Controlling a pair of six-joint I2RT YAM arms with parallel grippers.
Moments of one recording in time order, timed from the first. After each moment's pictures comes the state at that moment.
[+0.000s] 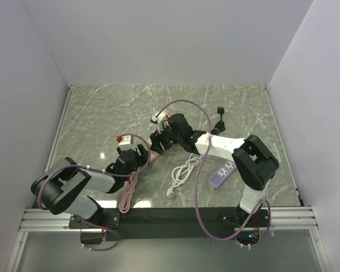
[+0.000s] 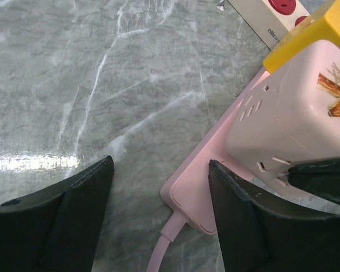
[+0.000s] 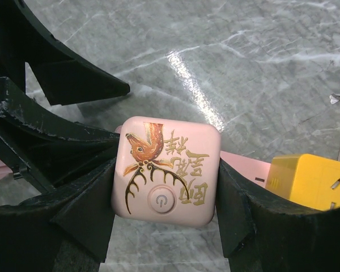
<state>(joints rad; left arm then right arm) -0.68 1.45 0.25 0.79 -0.41 -0.59 0.76 1.77 1.09 0.12 -0.32 -0.02</state>
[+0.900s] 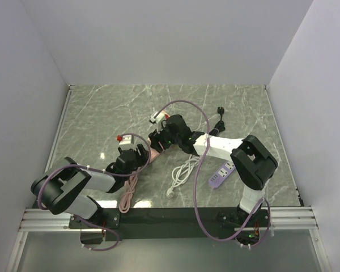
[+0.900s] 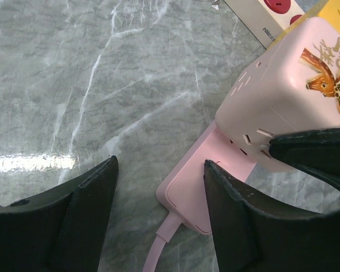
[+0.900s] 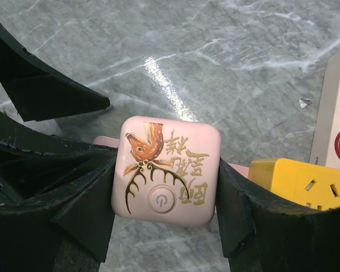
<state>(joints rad) -0.68 1.45 0.25 0.78 -0.39 -0.59 0.78 1.79 1.09 0.15 -0.21 -0.05</state>
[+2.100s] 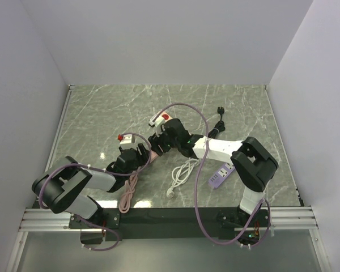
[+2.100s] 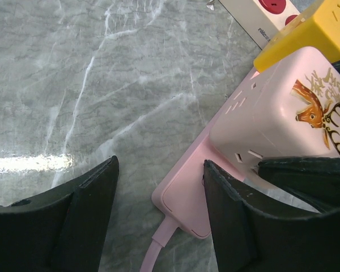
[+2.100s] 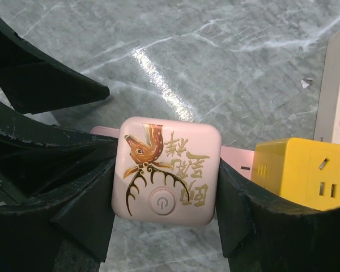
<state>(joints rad) -0.68 1.47 0.26 0.79 -0.38 -0.59 0.82 1.77 1.06 0.12 -0.12 -0.03</state>
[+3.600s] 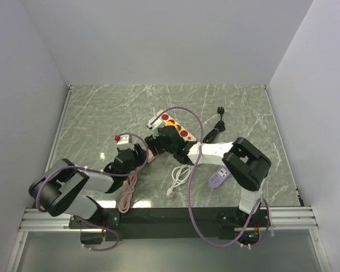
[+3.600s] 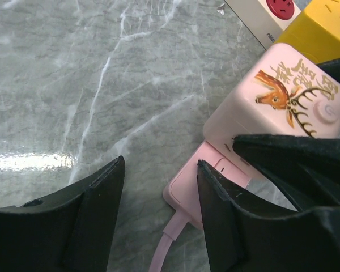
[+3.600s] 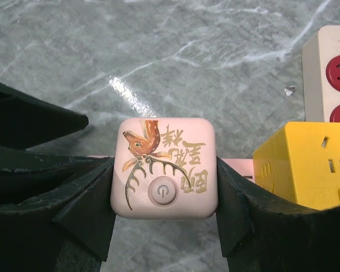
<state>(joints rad) -0.65 1.43 0.24 0.78 -0.37 -0.59 0.89 1.84 1.02 0.29 0.08 0.04</state>
